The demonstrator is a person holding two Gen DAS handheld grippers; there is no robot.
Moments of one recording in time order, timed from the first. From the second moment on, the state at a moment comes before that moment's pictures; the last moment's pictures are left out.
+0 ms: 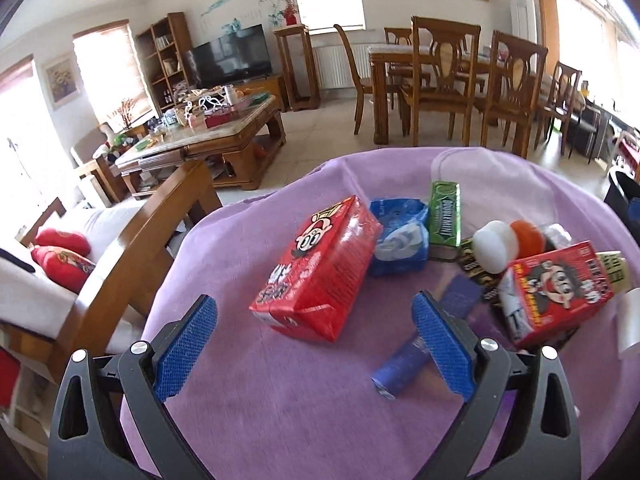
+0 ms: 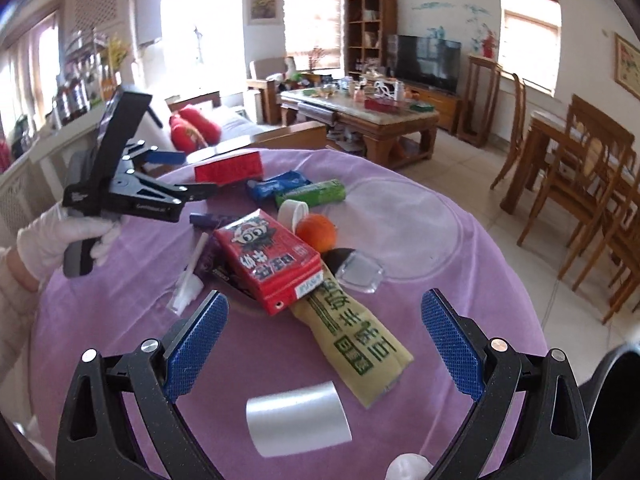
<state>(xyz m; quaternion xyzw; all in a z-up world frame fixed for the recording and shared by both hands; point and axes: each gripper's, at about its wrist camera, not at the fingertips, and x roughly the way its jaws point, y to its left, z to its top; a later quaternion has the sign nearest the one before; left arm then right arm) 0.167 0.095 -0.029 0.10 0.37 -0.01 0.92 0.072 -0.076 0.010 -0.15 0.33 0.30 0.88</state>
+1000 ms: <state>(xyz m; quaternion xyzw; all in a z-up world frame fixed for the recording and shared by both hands) 0.172 0.113 -0.041 0.02 0.41 -0.07 0.91 0.086 -0.092 -0.005 -0.17 0.43 0.33 0.82</state>
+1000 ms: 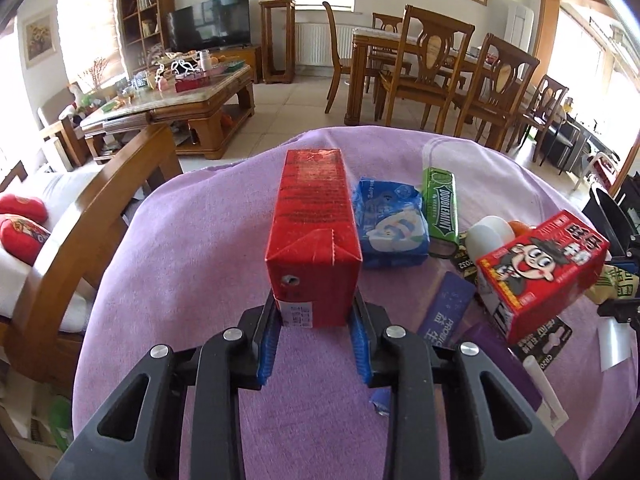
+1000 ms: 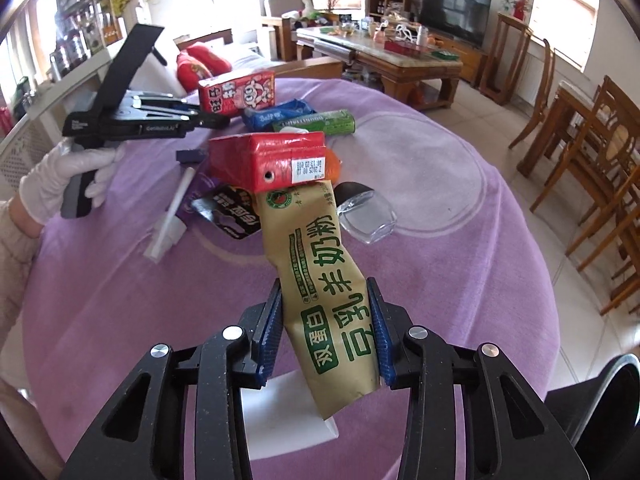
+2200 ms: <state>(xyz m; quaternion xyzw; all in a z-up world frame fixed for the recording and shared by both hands) 0.069 -0.126 0.053 0.03 0.26 -0.25 0.93 -0.021 -0.341 0.071 0.13 0.27 0.26 0.92</state>
